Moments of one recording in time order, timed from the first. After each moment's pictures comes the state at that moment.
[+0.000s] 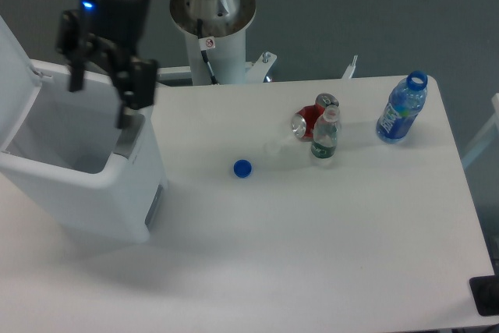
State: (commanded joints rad) arm 2.36 -1.63 -1.43 -1.24 1.28 0.96
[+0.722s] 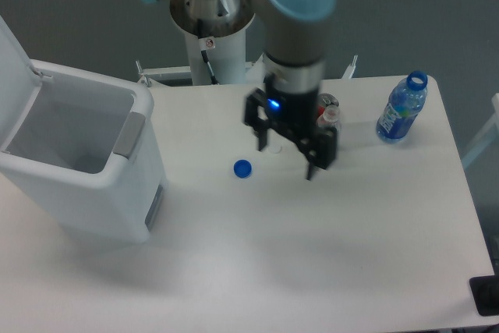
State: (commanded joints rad) arm 2.58 -1.91 -1.43 -1.24 1.50 1.31
